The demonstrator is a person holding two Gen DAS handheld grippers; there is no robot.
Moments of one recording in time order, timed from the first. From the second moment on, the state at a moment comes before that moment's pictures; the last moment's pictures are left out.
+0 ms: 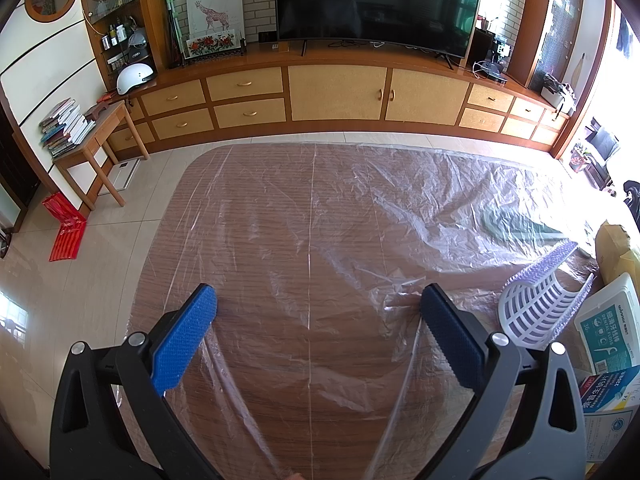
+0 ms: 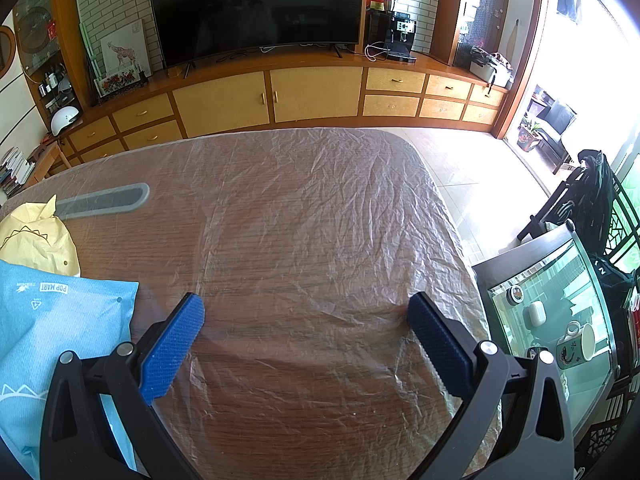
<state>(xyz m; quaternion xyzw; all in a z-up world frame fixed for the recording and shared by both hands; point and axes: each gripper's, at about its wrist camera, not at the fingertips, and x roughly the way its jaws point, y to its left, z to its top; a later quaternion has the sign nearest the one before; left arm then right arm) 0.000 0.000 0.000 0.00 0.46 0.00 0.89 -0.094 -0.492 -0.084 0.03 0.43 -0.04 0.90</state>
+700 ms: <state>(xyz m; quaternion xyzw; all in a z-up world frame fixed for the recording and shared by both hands) -0.017 -0.003 0.000 0.00 0.46 -0.01 0.89 -0.094 -0.492 -0.083 0.03 0.43 -0.04 0.90</state>
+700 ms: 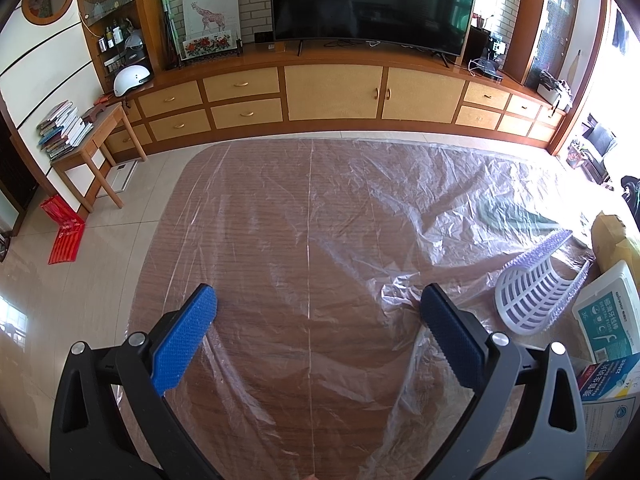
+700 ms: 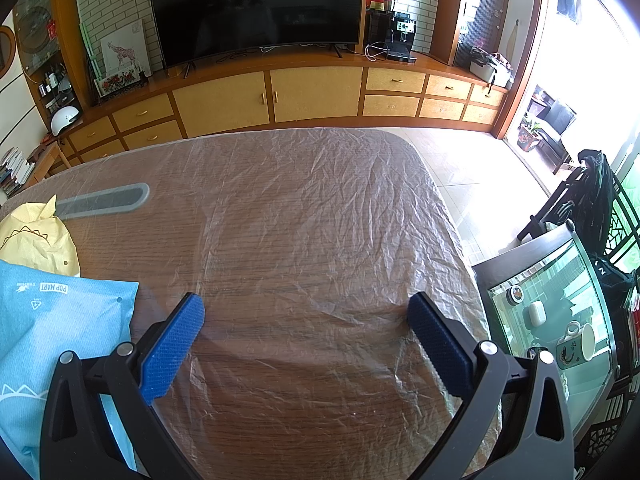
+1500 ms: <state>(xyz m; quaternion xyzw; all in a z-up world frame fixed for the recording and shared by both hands) -0.038 0.003 0.049 -0.02 0.42 -0.01 0.91 -0.134 -0.493 -0.012 0.01 0.37 -0.07 0.93</state>
